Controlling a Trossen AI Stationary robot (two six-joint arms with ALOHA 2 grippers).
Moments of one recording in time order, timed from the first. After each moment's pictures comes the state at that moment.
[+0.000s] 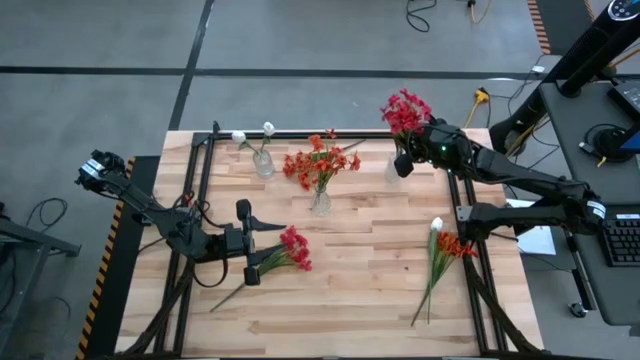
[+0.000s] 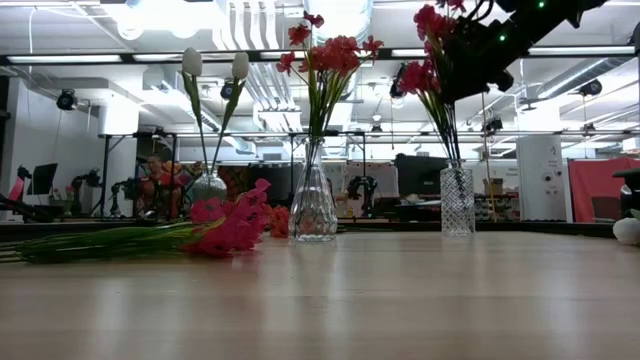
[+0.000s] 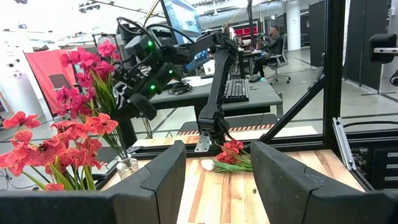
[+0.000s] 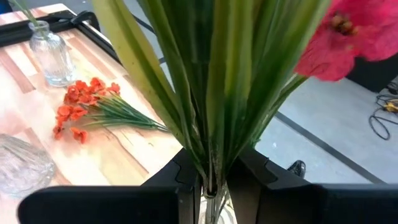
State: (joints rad) left arm -0.60 1.11 0.71 0.47 -0.78 0.17; right arm -0.50 0.94 0.79 -0.32 0.31 0.04
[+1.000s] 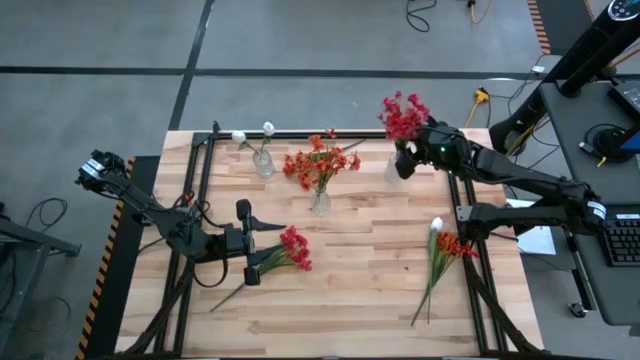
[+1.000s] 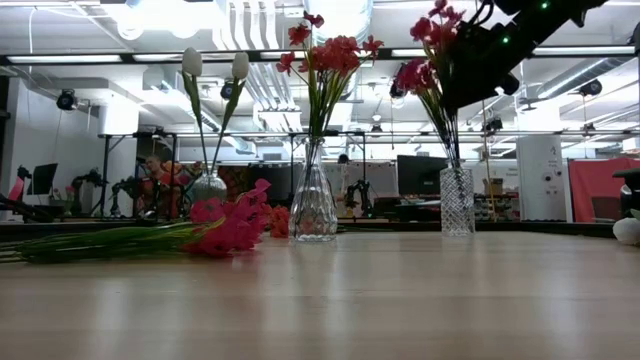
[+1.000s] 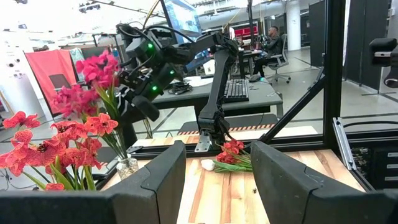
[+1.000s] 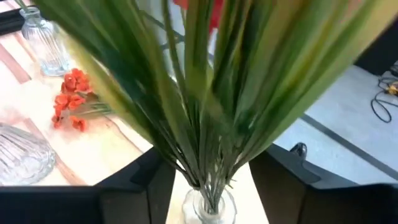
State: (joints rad) left arm -0.60 1.11 0.71 0.47 -0.78 0.17; right arm -0.50 0.93 0.80 -0.39 0.31 0.09
